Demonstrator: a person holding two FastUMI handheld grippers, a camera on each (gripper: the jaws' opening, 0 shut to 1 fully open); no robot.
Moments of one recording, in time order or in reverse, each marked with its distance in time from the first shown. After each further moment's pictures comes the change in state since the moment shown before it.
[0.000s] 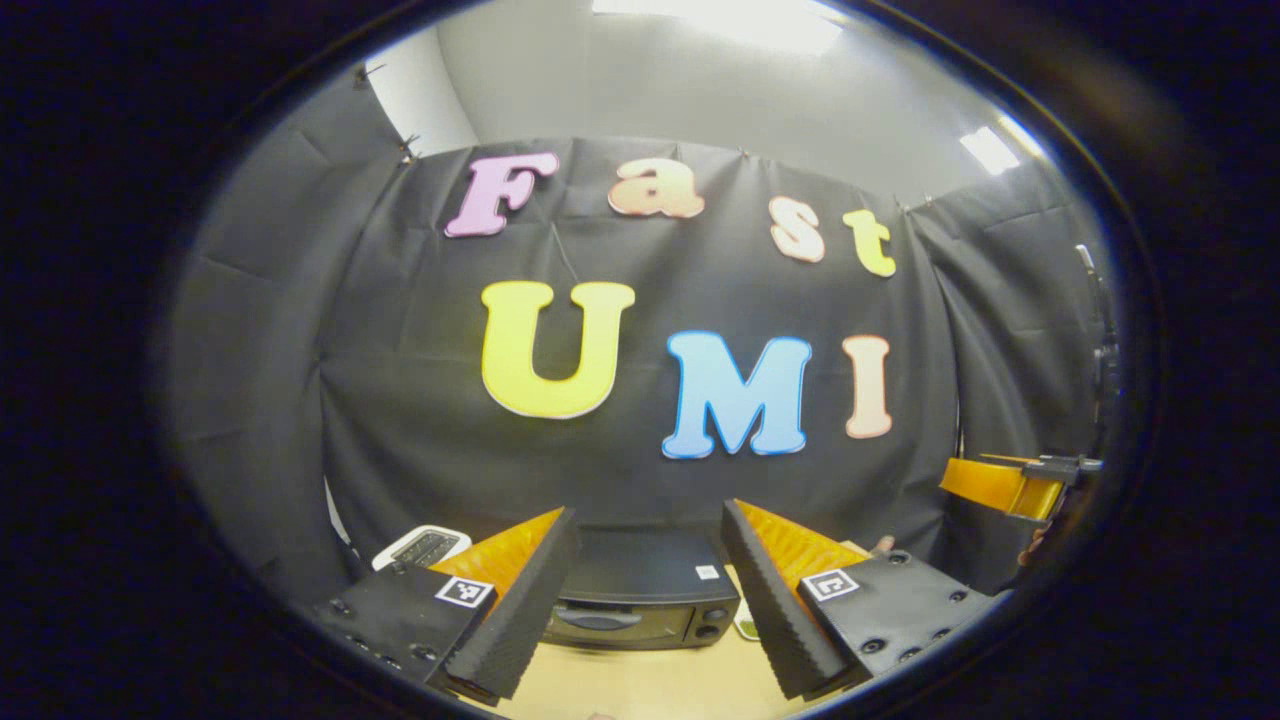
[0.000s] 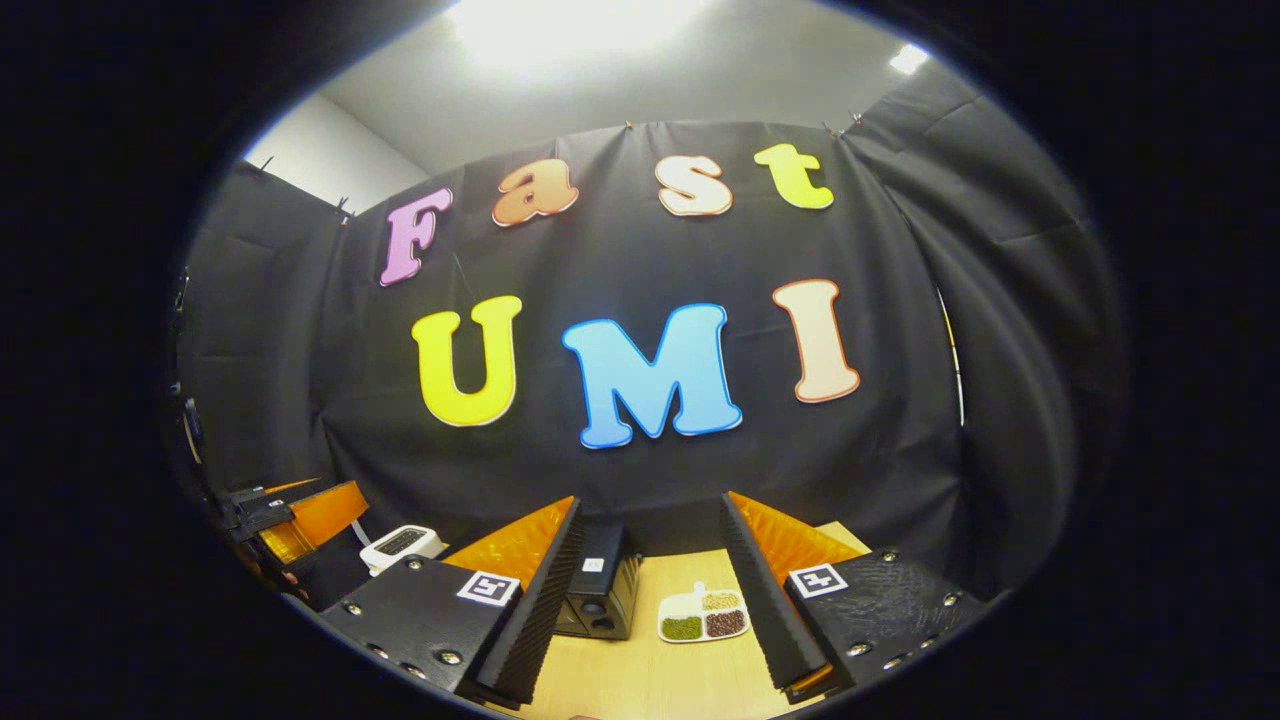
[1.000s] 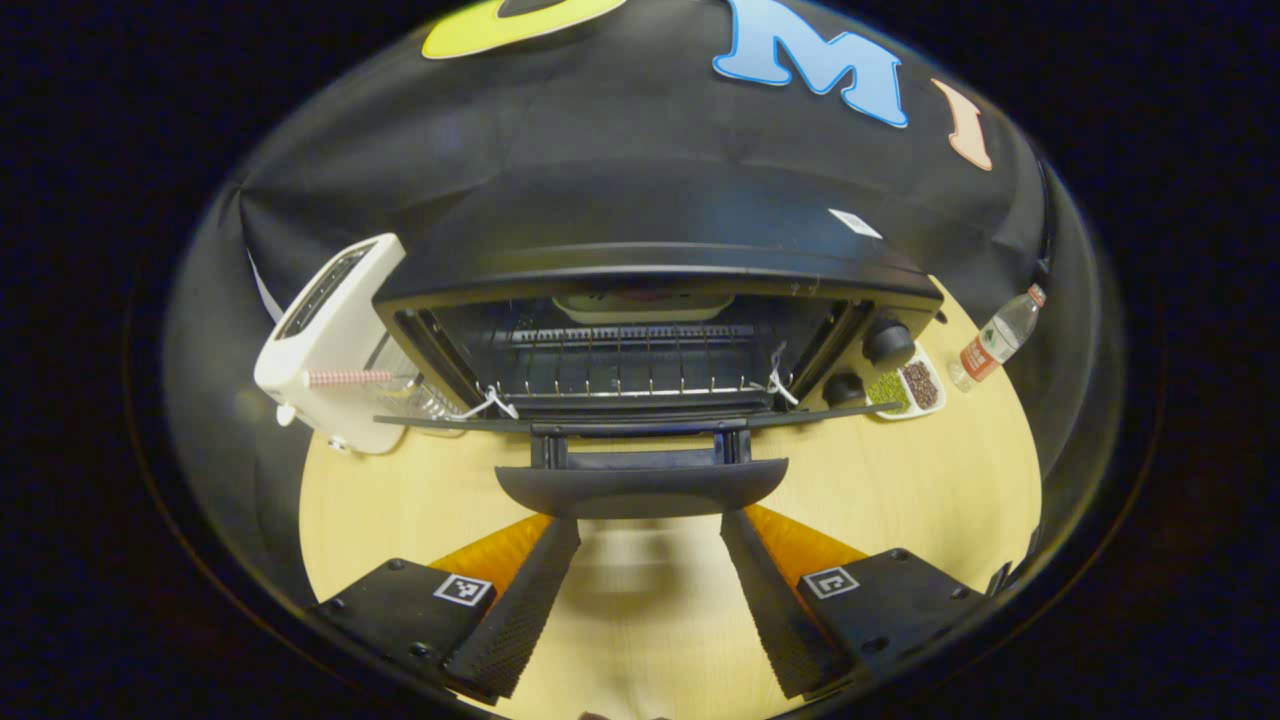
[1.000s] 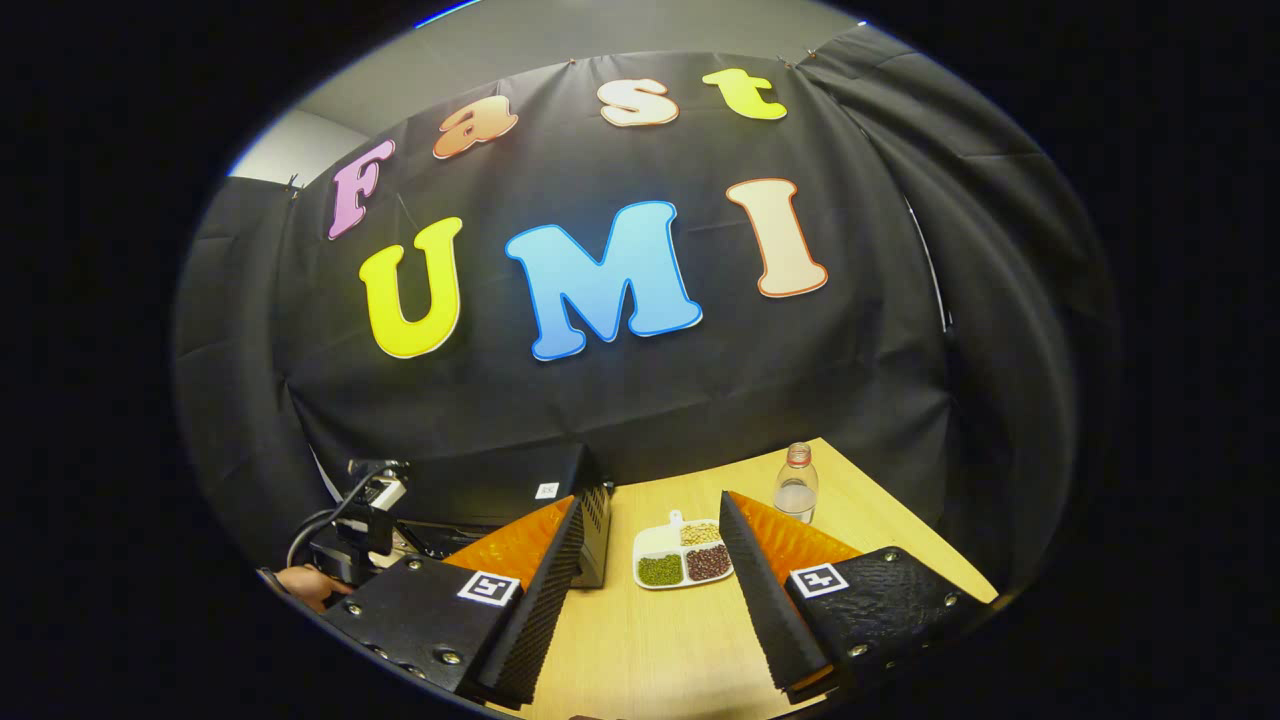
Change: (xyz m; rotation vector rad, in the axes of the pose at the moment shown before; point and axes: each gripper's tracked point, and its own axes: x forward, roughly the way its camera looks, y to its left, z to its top) left arm 0.079 0.065 -0.369 0.043 0.977 0.028; right arm 0.021 -0.059 -0.121 0.069 0.243 -0.089
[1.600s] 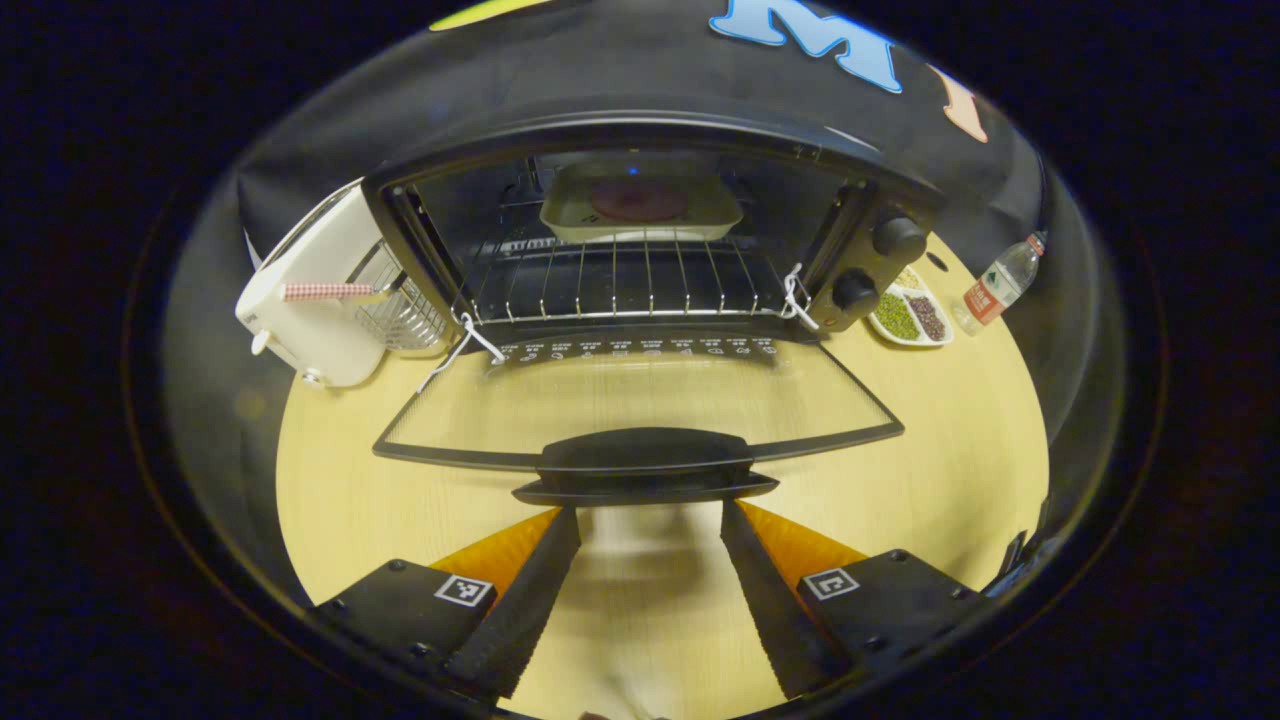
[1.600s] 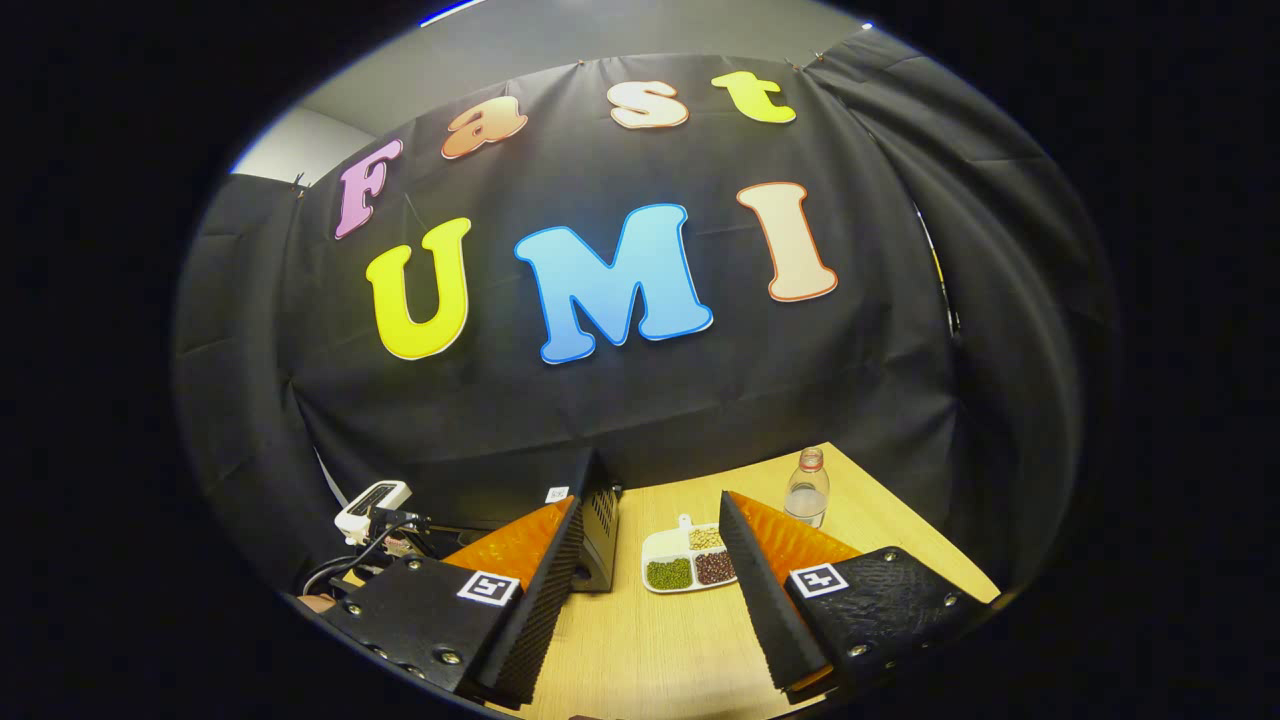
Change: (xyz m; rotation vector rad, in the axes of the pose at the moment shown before) left arm 0.013 -0.003 -0.051 -0.002 0.139 -0.033; right arm 0.002 0.017 0.005 0.001 -0.009 0.028
